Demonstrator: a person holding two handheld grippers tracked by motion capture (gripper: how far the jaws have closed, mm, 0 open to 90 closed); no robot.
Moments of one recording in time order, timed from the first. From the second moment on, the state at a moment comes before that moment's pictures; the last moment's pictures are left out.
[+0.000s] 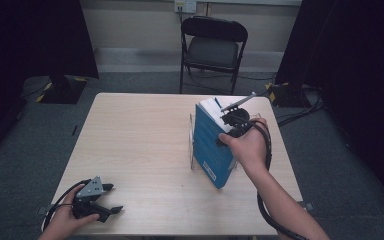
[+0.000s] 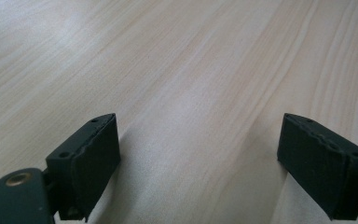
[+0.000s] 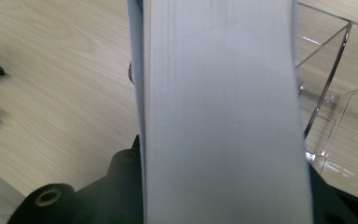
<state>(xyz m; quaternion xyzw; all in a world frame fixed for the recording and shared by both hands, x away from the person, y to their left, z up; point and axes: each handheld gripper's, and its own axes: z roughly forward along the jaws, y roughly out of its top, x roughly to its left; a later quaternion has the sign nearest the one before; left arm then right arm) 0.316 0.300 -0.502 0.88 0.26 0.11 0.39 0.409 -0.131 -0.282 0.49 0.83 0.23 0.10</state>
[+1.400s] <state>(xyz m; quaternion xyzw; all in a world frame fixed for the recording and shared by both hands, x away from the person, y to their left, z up) 0.315 0.300 -0.502 0.88 0.26 0.11 0.39 0.419 -0.124 -0.284 0.51 0.82 0.22 0.13</state>
